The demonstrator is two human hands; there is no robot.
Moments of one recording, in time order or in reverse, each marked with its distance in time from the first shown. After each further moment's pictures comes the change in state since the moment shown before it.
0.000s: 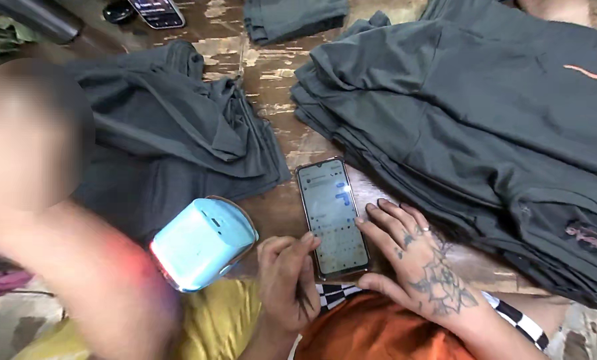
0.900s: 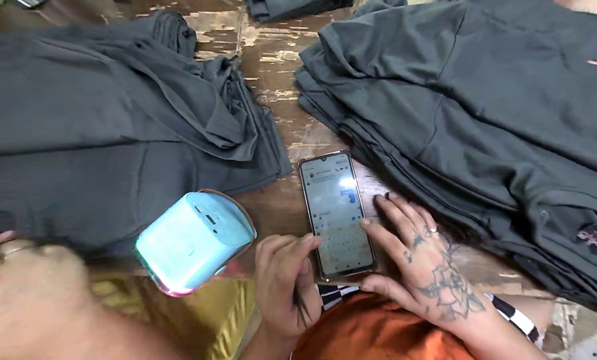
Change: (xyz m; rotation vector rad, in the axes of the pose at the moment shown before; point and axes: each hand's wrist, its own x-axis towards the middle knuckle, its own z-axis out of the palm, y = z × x) left_hand -0.002 -0.001 0.001 -0.013 0.052 -0.021; right_hand -0.001 0.000 0.002 -0.021 -0.017 0.002
